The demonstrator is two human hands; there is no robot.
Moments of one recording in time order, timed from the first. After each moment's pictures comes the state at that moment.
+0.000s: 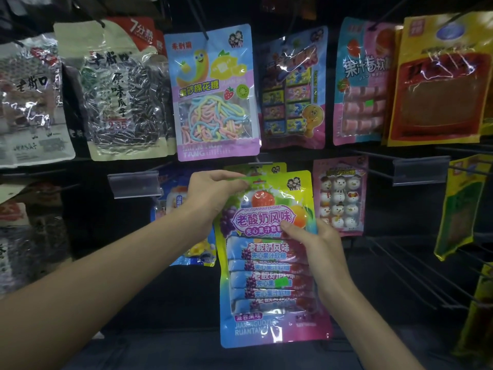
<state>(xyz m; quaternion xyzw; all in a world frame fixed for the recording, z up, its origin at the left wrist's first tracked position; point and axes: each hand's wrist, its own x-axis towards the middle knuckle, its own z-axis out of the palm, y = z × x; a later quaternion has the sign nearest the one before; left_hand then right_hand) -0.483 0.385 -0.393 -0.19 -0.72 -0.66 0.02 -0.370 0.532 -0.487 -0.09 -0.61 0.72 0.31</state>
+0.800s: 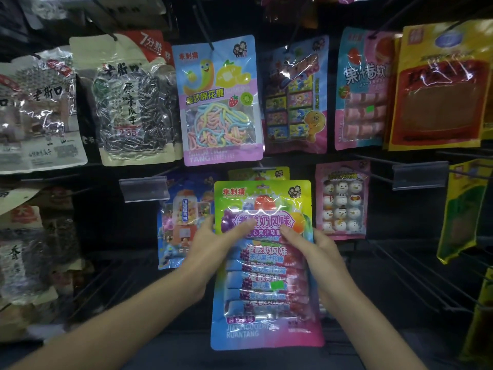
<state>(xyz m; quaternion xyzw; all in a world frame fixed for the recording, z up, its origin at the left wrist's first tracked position) -0.455 0.354 -0.461 -0.18 -0.74 -0.65 -0.08 -0.378 0.537 -0.502 -0.10 -0.63 0.73 0.24</state>
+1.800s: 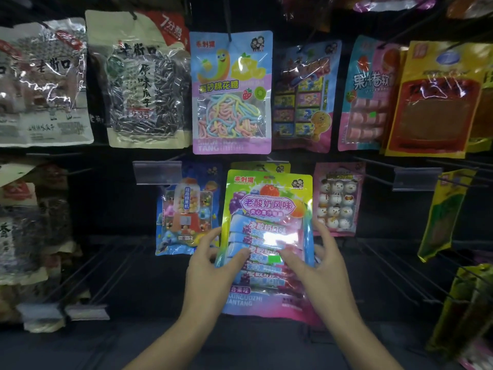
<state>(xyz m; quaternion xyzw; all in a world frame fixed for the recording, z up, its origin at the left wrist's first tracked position) -0.437 0.332 -0.531 -0.17 -0.70 -0.69 0.03 -0.341 0.503 -0.522 -0.10 -0.72 0.58 0.37</state>
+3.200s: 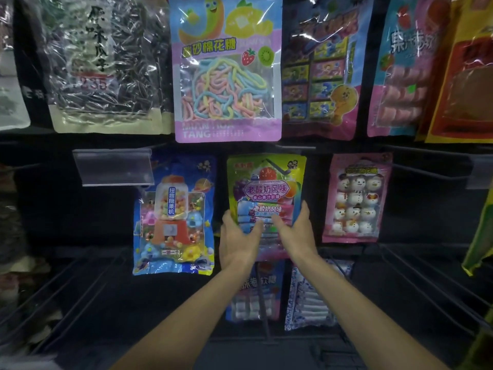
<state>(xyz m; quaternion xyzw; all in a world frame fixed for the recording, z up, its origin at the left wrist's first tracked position) -0.601 0.465 -0.557 -0.12 -0.80 -0.58 0.09 -0.558 0.588 -0.552 -0.24 -0.77 0.48 0.34</state>
